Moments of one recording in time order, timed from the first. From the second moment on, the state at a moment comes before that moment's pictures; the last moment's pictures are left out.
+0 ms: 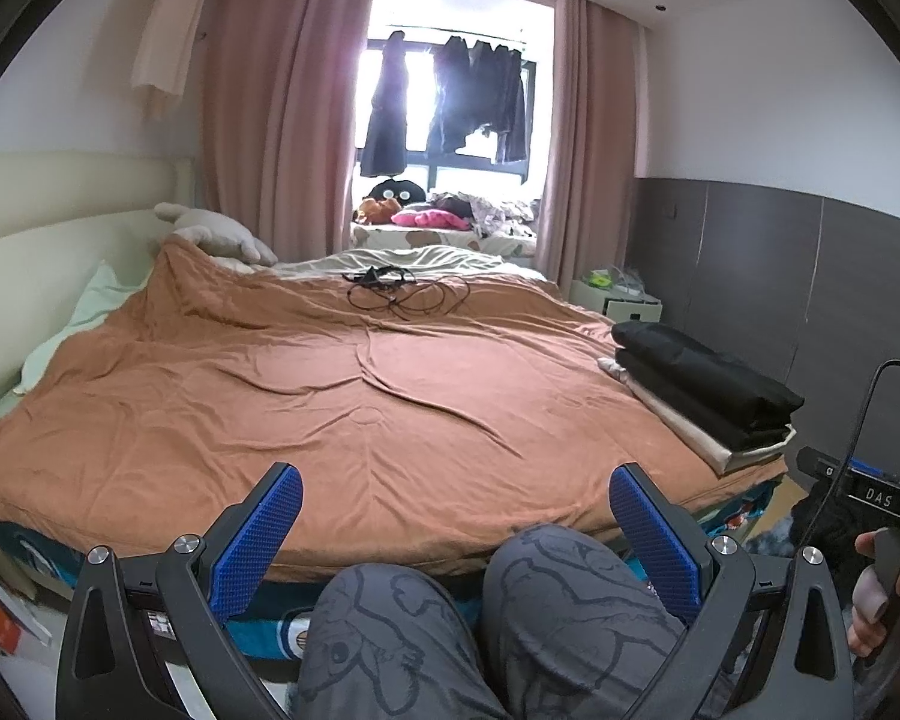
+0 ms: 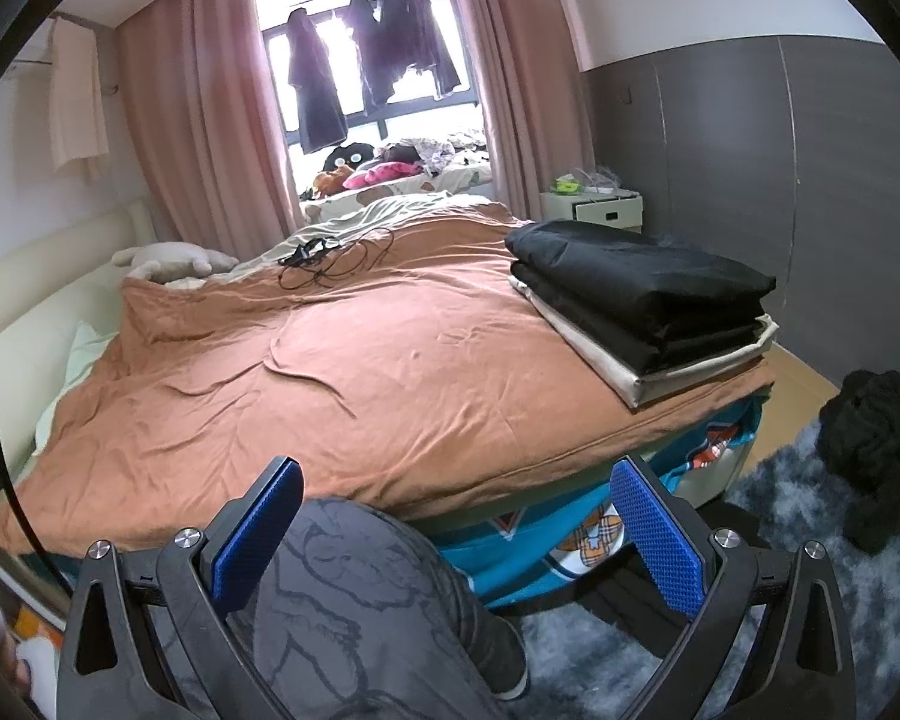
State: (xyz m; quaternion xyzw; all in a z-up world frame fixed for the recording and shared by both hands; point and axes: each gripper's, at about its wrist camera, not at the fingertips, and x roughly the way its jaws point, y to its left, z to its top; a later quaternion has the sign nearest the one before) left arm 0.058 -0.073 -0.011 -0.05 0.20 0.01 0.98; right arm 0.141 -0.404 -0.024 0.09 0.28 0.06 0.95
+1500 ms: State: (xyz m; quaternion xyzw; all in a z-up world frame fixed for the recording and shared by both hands) left arm 0.051 -0.075 -0.013 -0.05 0.19 0.02 0.98; right arm 0.138 -0.404 -0.023 0.09 0.28 0.07 0.95
